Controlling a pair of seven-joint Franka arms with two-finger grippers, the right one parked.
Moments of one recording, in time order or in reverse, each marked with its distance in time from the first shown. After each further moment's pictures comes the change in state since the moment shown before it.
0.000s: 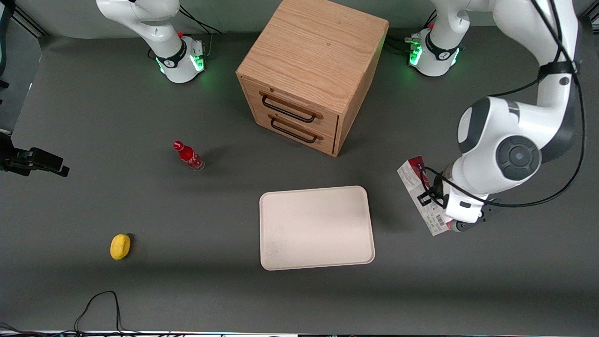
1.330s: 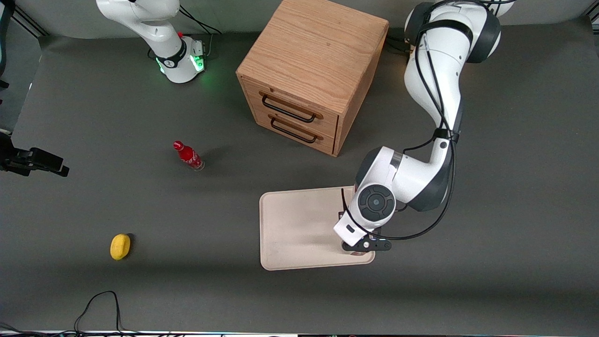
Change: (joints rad) arm -0.280 0.584 0.113 0.593 -0.033 -0.060 0.179
